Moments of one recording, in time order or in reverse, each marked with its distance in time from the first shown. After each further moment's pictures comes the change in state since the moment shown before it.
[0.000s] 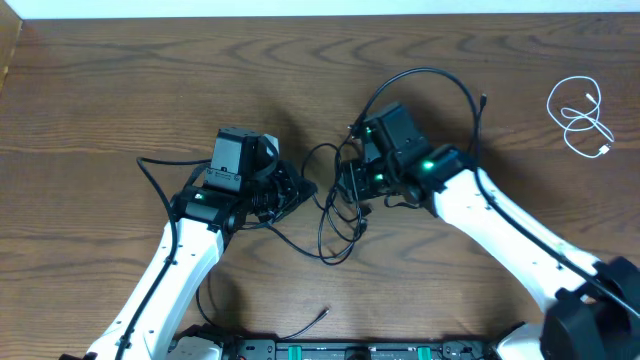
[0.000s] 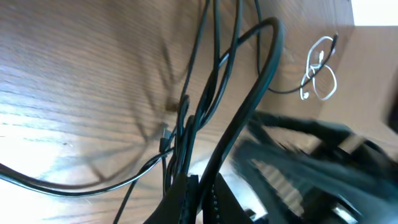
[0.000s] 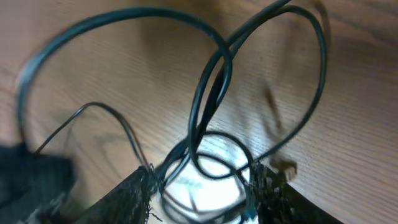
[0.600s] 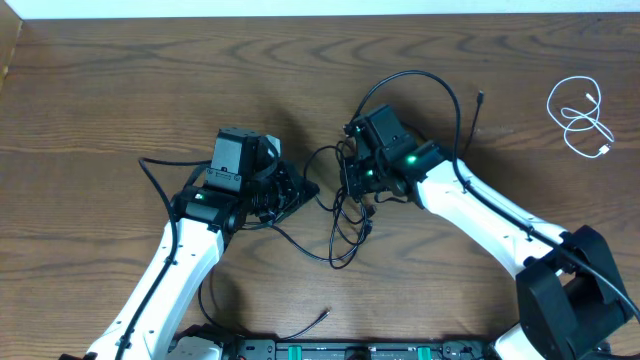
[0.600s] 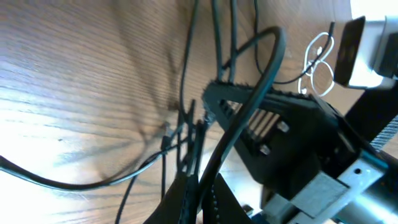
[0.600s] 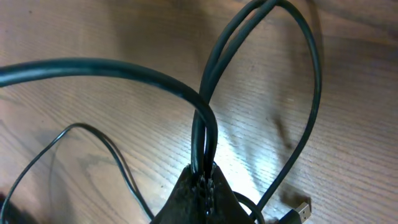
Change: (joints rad) left arm 0.000 0.000 0.000 -0.003 0.011 -0.001; right arm -0.011 0.098 -0.001 0.084 0.003 0.036
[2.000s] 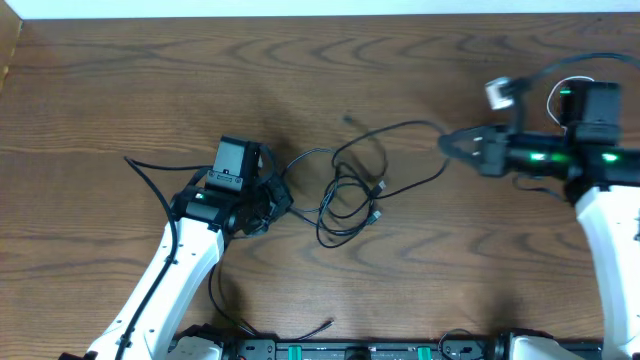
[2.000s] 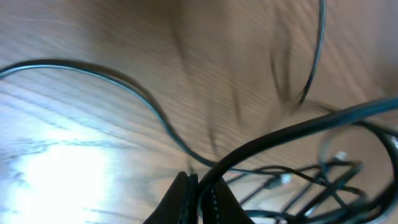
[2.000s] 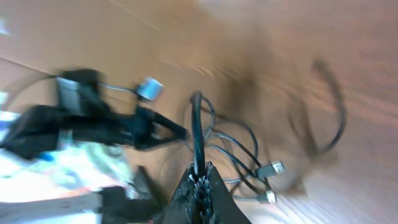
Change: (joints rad) left arm 0.000 0.003 0.000 -0.159 -0.316 0.055; right arm -0.704 -0.383 -0.005 -0.281 -0.855 -0.440
